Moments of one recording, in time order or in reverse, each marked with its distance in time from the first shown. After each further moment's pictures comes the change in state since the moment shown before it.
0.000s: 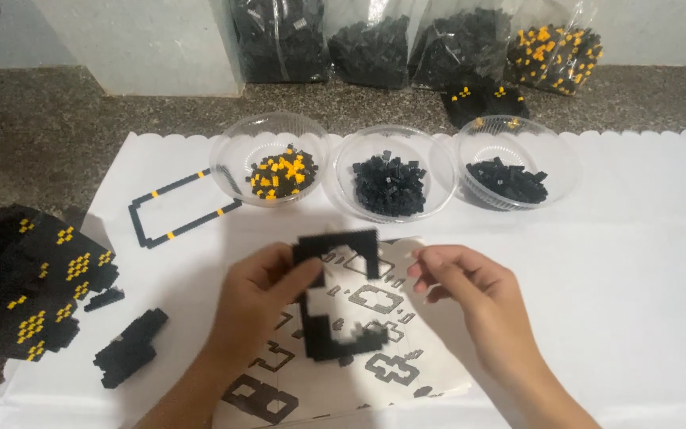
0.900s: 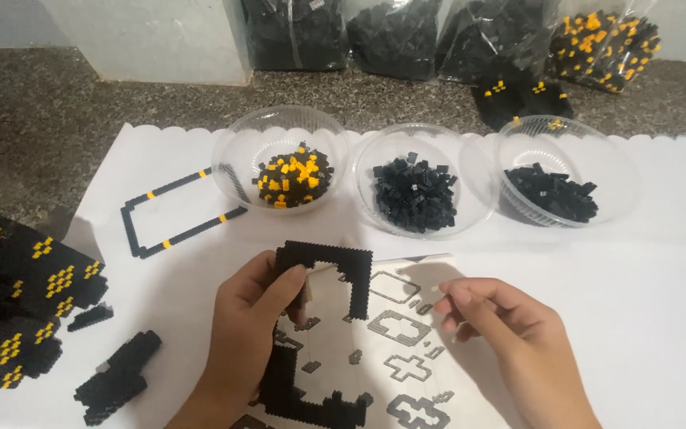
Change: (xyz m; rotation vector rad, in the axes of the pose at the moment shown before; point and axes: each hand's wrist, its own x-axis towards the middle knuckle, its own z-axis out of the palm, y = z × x) left_hand 0.011 0.002 -0.002 -0.131 0.200 -0.180; right_hand 0.011 0.013 0.005 -0.037 0.116 0.164
